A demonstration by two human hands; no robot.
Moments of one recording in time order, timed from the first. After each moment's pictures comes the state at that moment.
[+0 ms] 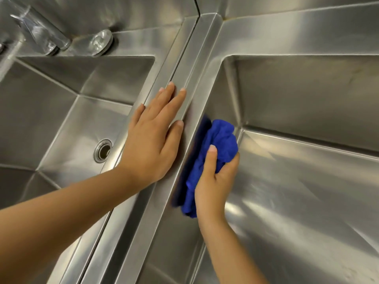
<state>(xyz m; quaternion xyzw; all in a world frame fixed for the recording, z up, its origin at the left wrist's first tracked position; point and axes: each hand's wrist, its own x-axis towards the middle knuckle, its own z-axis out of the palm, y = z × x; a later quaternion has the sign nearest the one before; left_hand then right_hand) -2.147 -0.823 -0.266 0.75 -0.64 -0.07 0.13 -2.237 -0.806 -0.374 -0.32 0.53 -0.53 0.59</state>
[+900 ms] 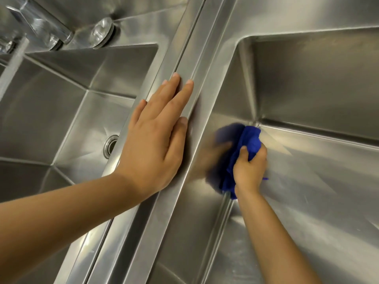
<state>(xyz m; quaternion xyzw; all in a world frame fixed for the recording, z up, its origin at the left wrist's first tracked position) -2.145 -0.822 -0.267 0.74 -0.66 -0.06 0.12 -2.240 -0.861 -0.484 -0.32 0.68 -0.37 0.55</state>
